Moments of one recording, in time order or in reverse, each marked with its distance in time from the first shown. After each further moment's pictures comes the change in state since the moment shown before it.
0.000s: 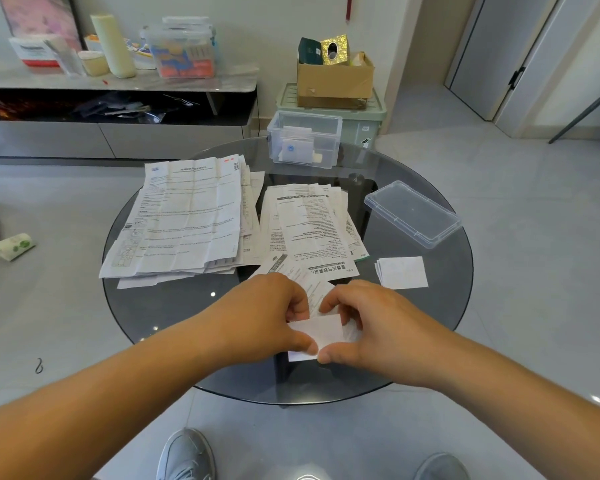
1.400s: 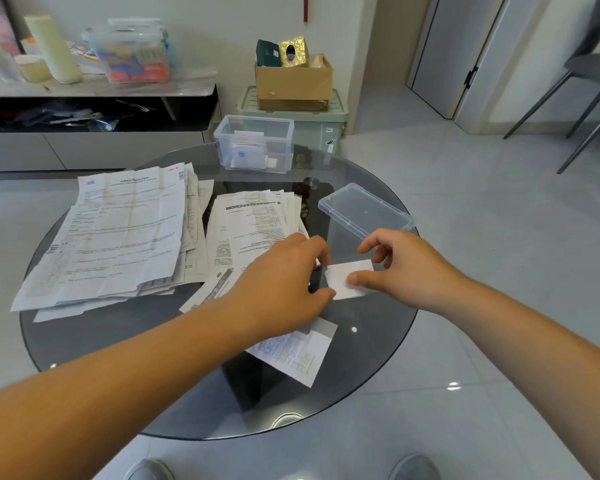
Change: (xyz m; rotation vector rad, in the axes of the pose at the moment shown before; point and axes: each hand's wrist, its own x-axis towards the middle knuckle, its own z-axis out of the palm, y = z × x) left_hand 0.074 0.056 0.018 0.037 0.237 0.185; right_hand 0.023 0.098 -0.060 0.114 0.303 0.257
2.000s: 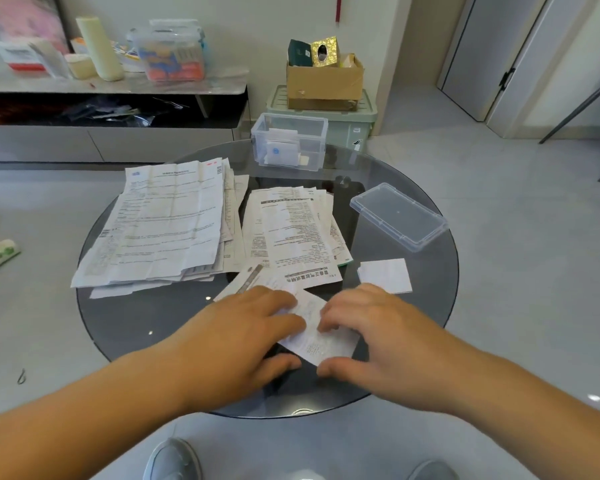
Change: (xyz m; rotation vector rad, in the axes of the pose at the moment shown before) left_hand -0.095 -0.055 -0.022 0.387 -0.141 0.218; right_hand -0.071 -0.059 0.036 -0.265 -0.285 -0.473
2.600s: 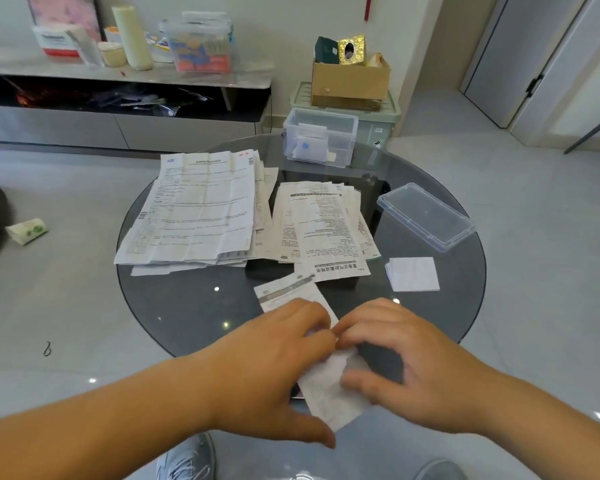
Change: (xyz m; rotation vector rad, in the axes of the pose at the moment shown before) left_hand -0.026 0.012 0.013 -0.202 0.049 0.179; right_hand -0.009 -0.006 0.025 0.205 0.078 -0.184
